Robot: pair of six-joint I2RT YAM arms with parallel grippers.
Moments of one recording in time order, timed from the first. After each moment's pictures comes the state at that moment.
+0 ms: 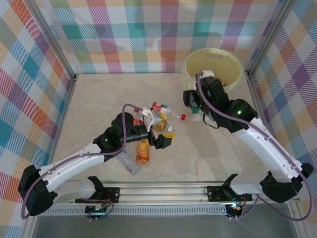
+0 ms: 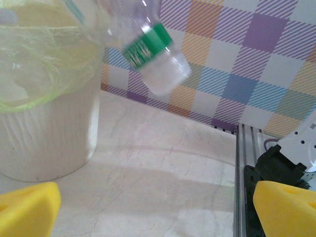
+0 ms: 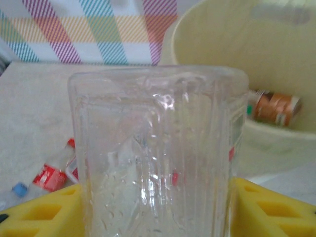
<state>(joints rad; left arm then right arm) -0.84 1.09 0.80 0.15 0.40 -0.08 0.74 1.28 1.64 -0.95 0.46 0.38</state>
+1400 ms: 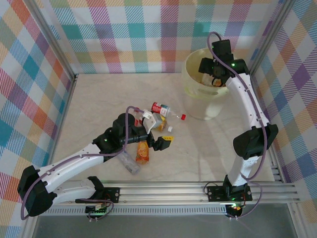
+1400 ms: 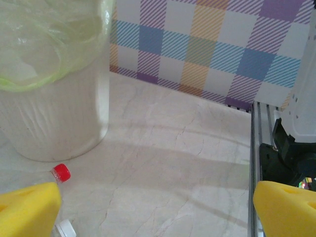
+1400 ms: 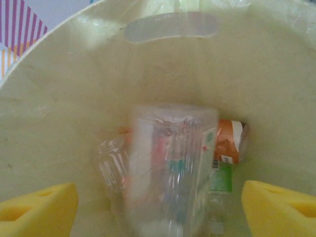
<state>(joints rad) -0.84 1.08 0.80 0.05 0.36 0.00 0.25 1.81 2.07 -1.00 0.24 0.41</state>
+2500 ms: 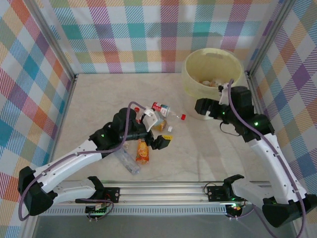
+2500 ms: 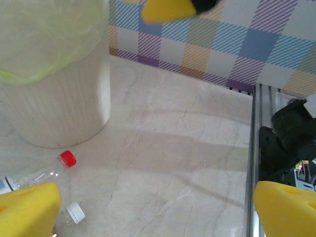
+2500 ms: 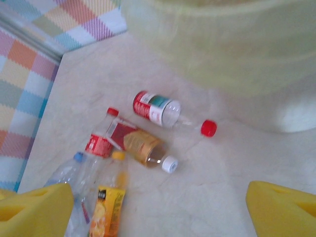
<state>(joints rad) -0.84 1.10 0.98 -0.24 0.35 0.07 0.37 1.01 1.21 -0.81 -0.18 0.50</state>
